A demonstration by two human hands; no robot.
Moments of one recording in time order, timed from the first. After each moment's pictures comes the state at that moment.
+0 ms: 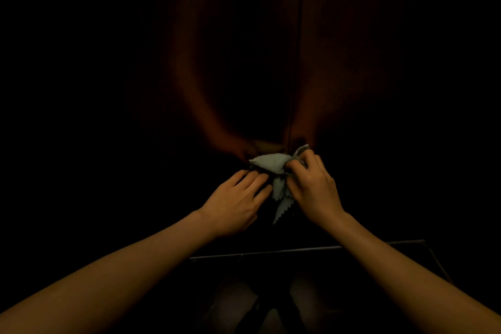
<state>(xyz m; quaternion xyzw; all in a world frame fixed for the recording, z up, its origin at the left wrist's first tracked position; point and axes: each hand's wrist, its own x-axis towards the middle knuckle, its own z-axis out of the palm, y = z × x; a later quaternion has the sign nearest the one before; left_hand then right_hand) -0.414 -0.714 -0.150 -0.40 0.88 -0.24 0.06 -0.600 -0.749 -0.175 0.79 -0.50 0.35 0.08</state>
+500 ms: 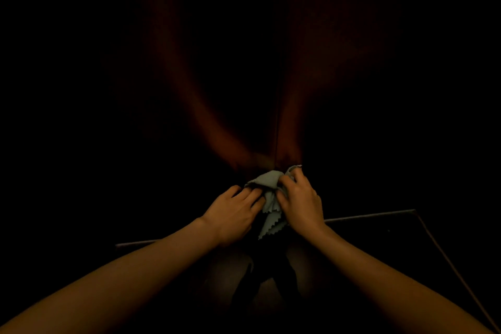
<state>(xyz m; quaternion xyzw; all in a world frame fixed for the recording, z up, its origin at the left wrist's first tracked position) -0.432 -0.714 -0.233 -0.39 0.90 -0.16 0.14 -0.599 -0.733 -0.267 0.74 -0.61 0.27 -0.07</state>
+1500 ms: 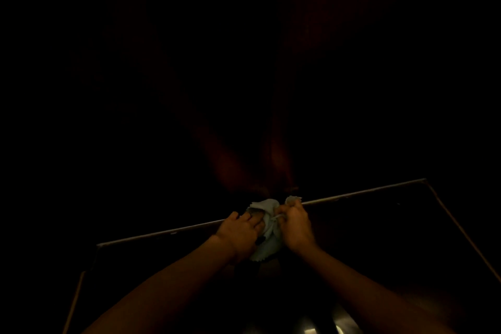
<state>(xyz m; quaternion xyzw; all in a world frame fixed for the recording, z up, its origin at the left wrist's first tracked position) -0.450 -0.732 -0.356 -0.41 0.86 0.08 0.31 -0.595 -0.727 -0.392 0.60 -0.70 0.20 -0.33</state>
